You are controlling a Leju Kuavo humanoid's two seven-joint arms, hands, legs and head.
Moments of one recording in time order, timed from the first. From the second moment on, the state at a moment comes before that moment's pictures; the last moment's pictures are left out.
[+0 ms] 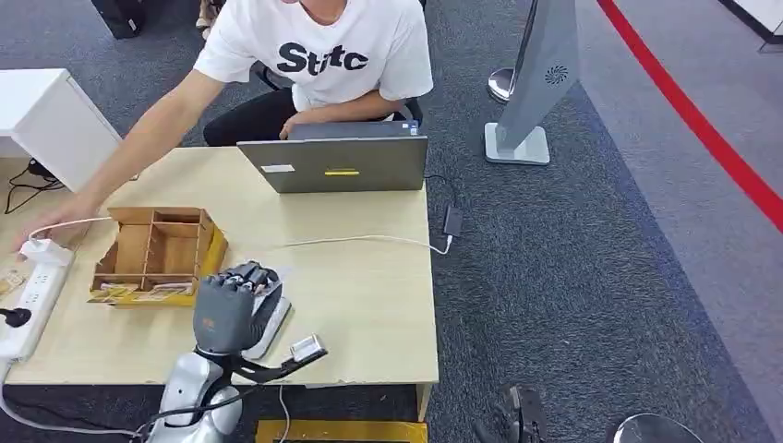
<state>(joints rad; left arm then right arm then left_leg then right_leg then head) -0.20 -0.09 -0.20 -1.20 -1.27 0.70 -0.40 -0.18 0.19 -0.62 -0.23 0.40 0.07 -0.44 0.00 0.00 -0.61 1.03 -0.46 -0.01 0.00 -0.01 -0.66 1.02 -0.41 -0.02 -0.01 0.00</state>
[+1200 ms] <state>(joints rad) -0.63 0.14 -0.16 -0.87 -1.13 0.68 -0.30 -0.20 0.20 -0.57 -0.23 0.42 0.10 -0.41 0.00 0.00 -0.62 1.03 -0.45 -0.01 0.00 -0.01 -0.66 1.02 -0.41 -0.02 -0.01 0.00</state>
